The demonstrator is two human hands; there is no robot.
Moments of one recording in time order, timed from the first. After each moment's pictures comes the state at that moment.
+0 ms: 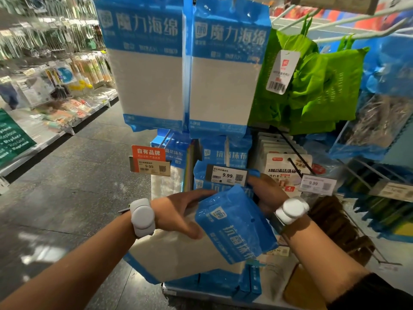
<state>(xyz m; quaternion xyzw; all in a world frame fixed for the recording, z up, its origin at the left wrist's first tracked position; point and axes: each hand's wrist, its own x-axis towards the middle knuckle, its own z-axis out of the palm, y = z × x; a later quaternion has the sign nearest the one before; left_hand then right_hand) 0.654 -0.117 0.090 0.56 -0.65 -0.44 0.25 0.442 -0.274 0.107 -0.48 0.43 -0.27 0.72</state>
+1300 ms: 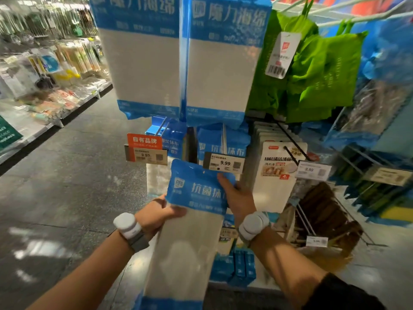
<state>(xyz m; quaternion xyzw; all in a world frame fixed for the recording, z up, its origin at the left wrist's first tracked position) 0.663 -0.095 -0.006 0.53 -0.33 -0.57 0.54 0.466 -0.230 0.033 -0.49 0.49 -0.33 0.63</state>
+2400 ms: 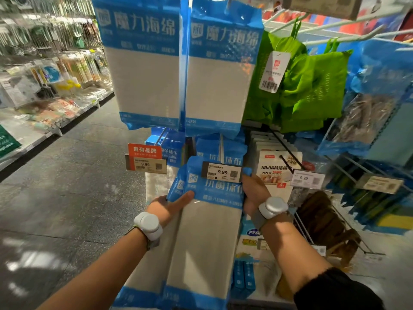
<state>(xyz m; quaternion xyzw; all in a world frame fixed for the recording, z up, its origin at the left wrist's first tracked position) 0.646 -0.114 0.038 0.77 -0.33 -0.36 0.40 0.455 -0.267 0.084 -0.43 0.42 -0.35 0.72</state>
